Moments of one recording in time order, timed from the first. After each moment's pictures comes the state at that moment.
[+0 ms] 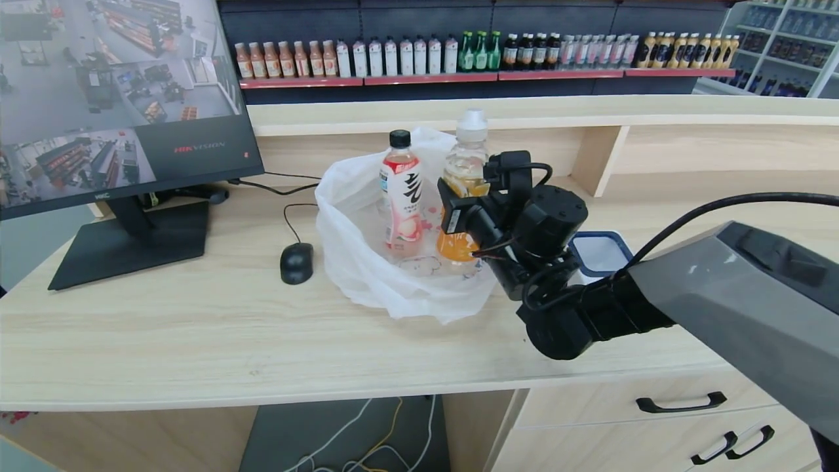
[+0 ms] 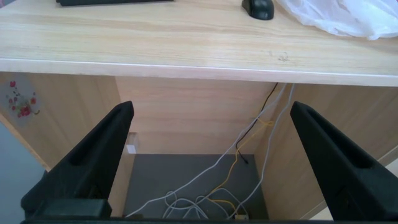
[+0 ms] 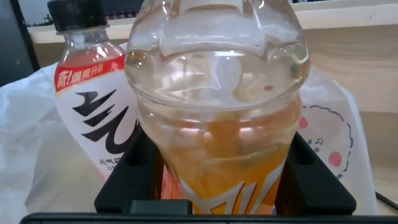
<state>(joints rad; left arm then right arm) 0.00 0.00 0.00 0.00 0.00 0.00 0.60 2.26 -1.36 -1.27 -0.25 -0.05</state>
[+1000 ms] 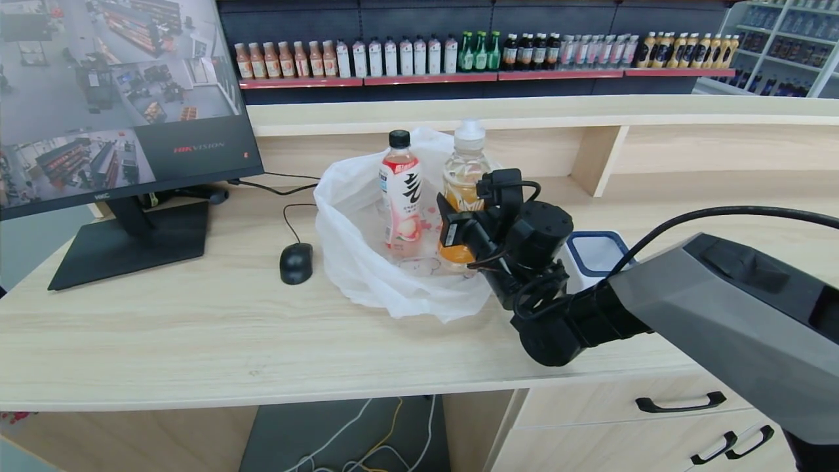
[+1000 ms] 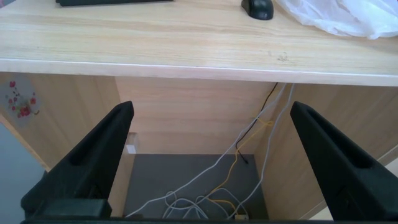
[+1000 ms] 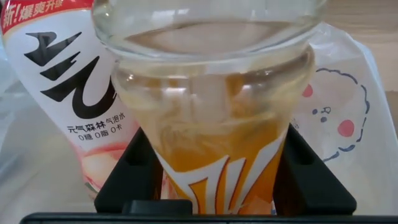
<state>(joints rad) 0.00 0.00 0.00 0.00 0.00 0.00 0.60 2.32 -1.37 -1.27 -0.25 -0.05</state>
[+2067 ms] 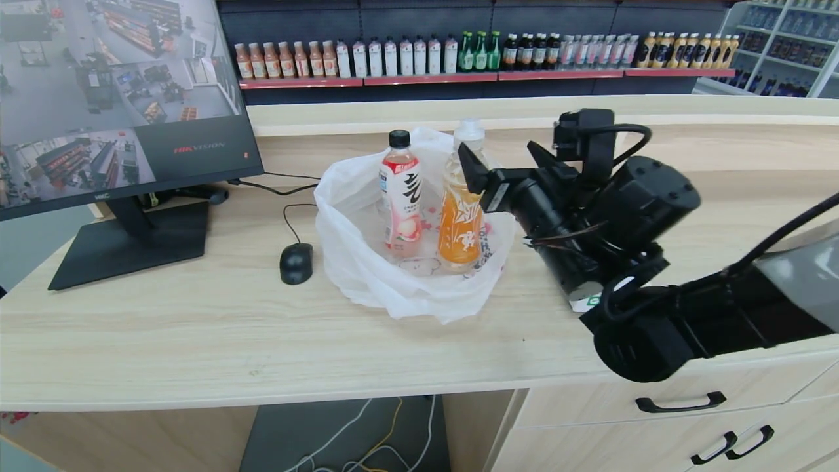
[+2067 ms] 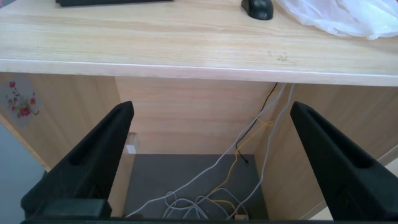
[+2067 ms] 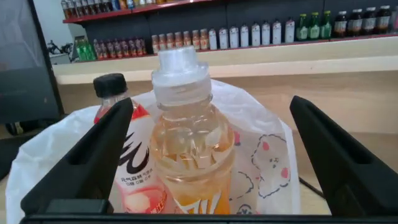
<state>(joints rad) 0.00 0.00 0.00 0.00 0.00 0.00 0.61 2.00 -1.08 -1.38 -0.27 -0.05</state>
